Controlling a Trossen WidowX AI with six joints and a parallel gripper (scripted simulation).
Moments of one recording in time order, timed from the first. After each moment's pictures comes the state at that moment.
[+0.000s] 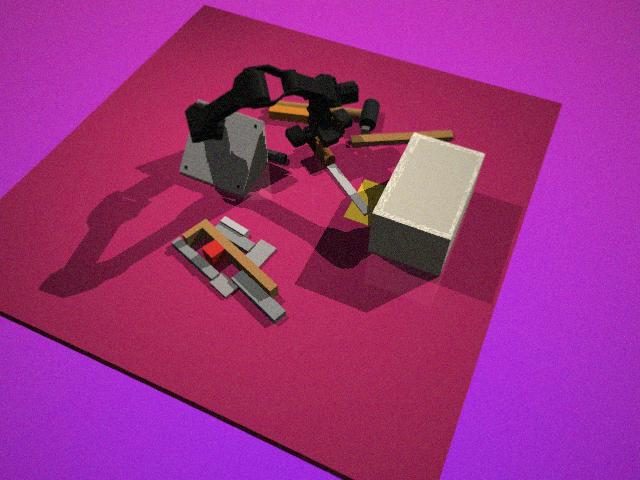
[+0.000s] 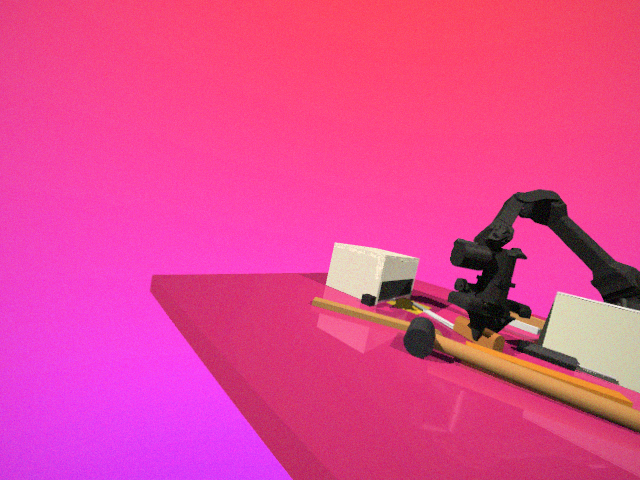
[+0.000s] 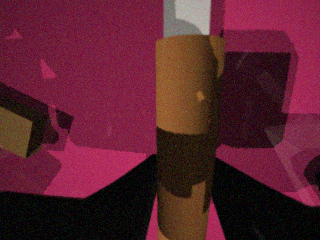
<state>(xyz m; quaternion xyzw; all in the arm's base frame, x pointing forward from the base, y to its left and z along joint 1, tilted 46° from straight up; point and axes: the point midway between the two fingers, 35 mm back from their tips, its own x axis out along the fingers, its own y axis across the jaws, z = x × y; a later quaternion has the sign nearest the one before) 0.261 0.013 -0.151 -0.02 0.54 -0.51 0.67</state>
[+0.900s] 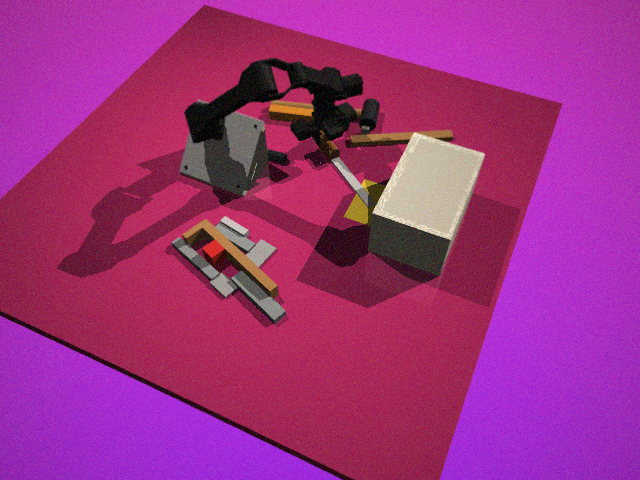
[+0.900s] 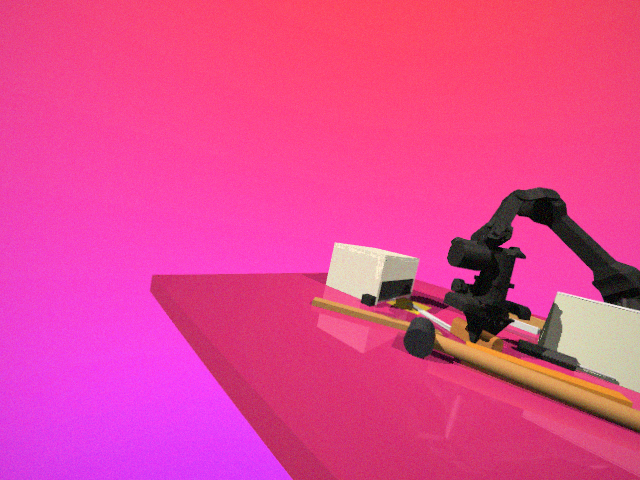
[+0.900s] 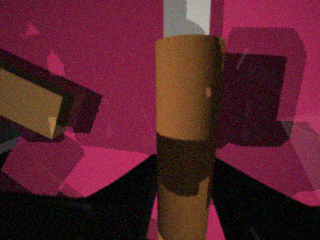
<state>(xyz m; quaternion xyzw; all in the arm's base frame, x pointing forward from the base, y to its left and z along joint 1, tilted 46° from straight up) 0.266 0.034 -0.171 -0.01 0.54 -0.51 0.67</state>
